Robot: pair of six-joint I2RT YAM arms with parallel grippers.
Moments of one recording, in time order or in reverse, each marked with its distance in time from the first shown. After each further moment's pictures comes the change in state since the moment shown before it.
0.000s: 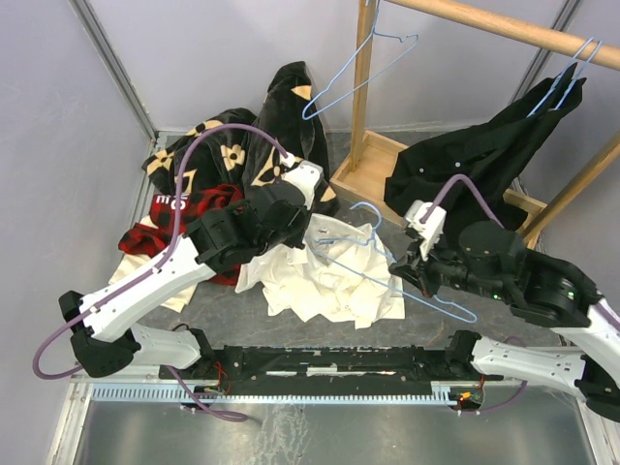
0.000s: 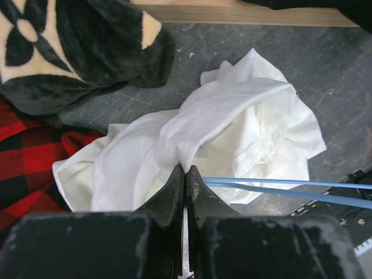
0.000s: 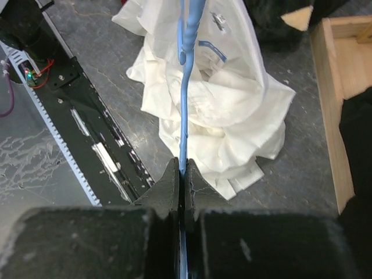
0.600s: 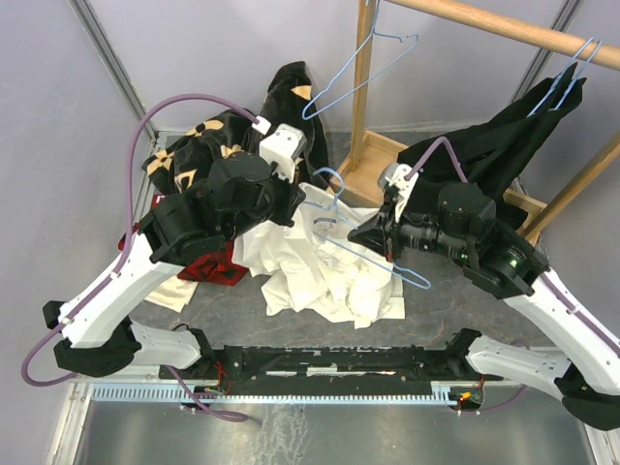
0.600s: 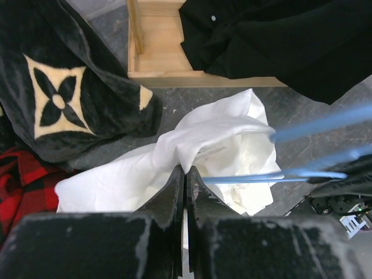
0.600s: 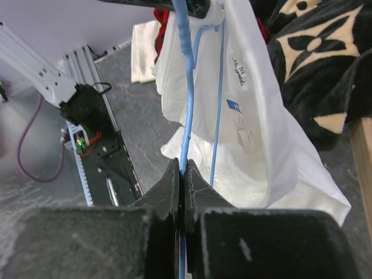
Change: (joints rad) left arm 0.000 -0.001 0.301 -0.077 0.047 0.053; right arm -0.204 0.137 -0.077 0.426 -0.362 -0.014
